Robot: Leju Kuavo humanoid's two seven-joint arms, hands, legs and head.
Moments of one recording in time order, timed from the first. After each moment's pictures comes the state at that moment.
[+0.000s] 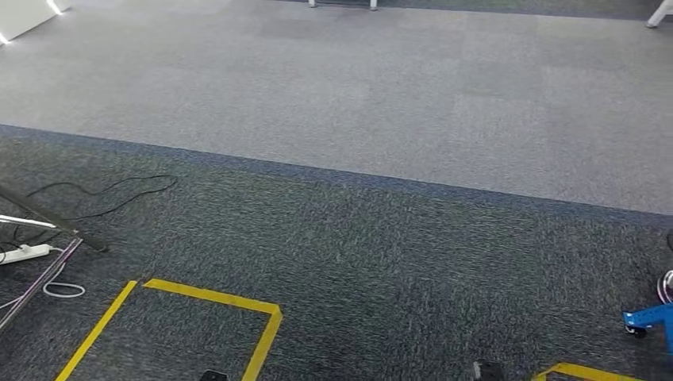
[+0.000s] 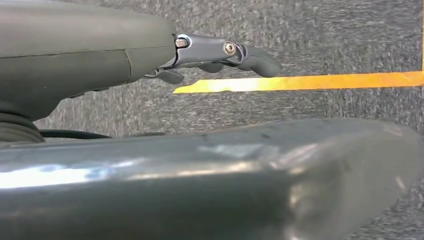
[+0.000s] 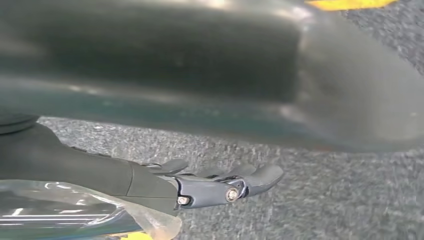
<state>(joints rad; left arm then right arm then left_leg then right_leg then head) 0.00 -0.31 0.90 -0.36 -1.20 0.22 -0.32 -0.10 0.25 -1.12 -0.26 0.91 -0.02 -0.45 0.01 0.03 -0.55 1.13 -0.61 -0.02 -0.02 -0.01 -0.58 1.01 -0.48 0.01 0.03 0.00</state>
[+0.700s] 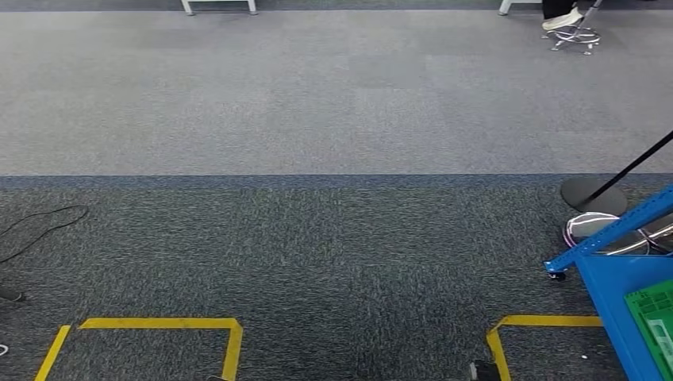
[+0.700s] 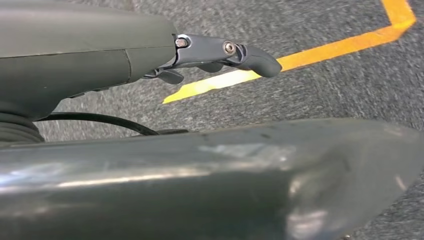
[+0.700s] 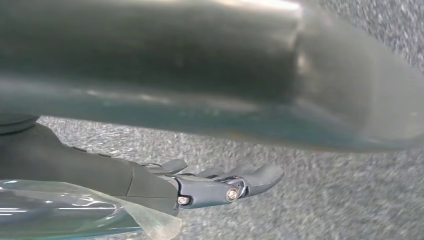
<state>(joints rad) 0.06 -0.31 0.71 -0.42 -1.05 0.21 -0.26 -0.10 0.26 -1.13 -0.26 0.91 -0.04 -0.44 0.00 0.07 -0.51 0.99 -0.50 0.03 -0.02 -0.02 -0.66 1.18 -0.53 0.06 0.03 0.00</state>
